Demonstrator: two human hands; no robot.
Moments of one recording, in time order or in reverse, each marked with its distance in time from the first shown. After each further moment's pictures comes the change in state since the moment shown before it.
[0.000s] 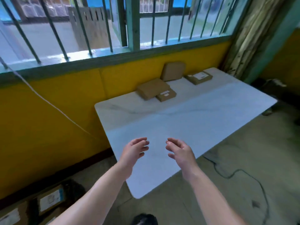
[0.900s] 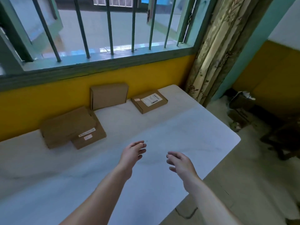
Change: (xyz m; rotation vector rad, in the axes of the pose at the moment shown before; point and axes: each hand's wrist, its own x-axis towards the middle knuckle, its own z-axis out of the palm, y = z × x) left_hand 0.327 0.089 0.394 -0.065 -0.031 -0.095; right_hand 0.373 -0.093 -0.325 -0.141 0.089 0.165
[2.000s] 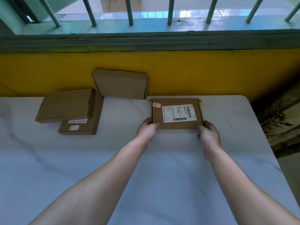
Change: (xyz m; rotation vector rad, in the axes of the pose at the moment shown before) left_hand 0.264 0.062 0.110 0.052 0.563 -0.014; right_hand 0.410 -0.122 -0.002 -0.184 -0.219 -0.117
